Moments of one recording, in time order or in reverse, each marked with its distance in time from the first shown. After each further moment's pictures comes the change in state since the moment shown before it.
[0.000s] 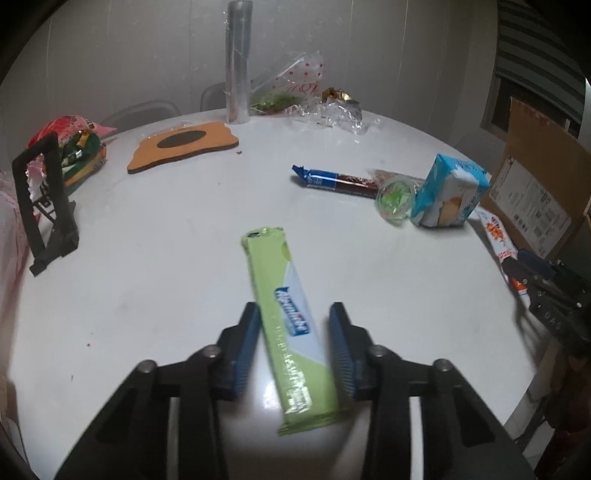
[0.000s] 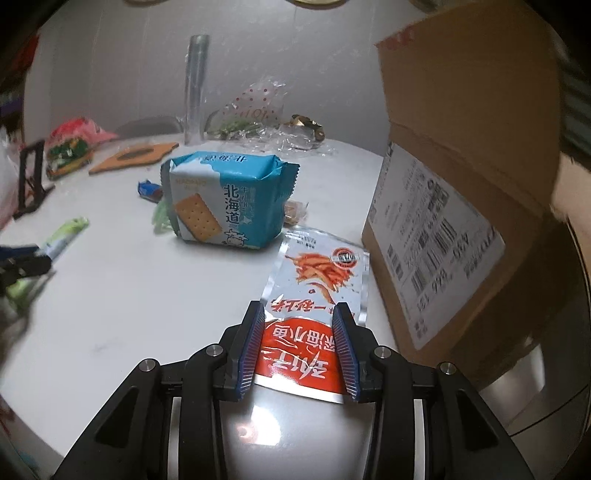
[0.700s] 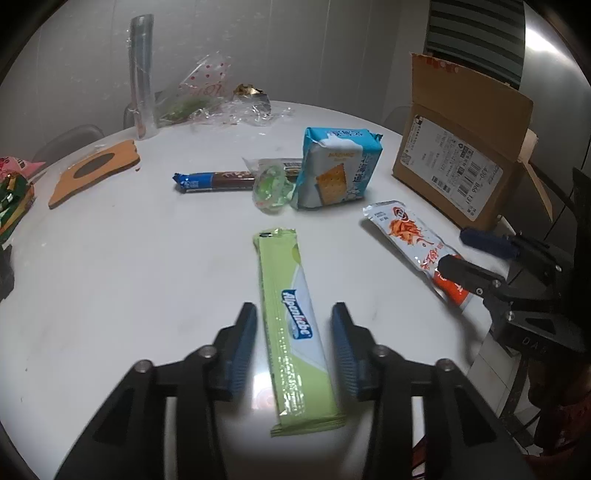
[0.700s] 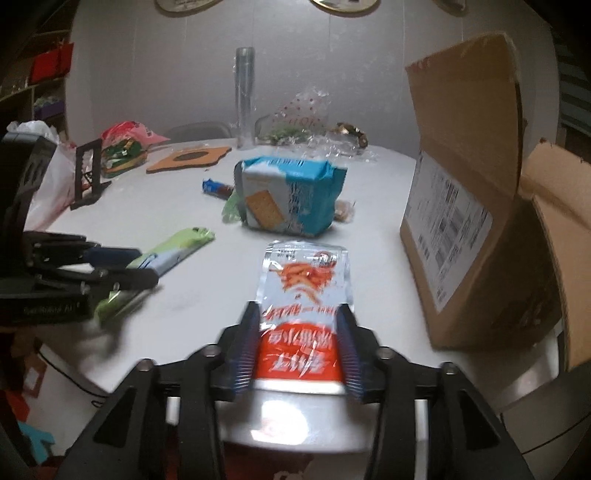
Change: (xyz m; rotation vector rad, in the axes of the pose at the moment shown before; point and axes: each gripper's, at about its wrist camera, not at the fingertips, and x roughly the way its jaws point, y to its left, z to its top) left arm -0.004 -0.071 -0.006 0.163 0.016 -0.194; right arm -0.033 0.007 -0.011 -0.066 -0.005 0.152
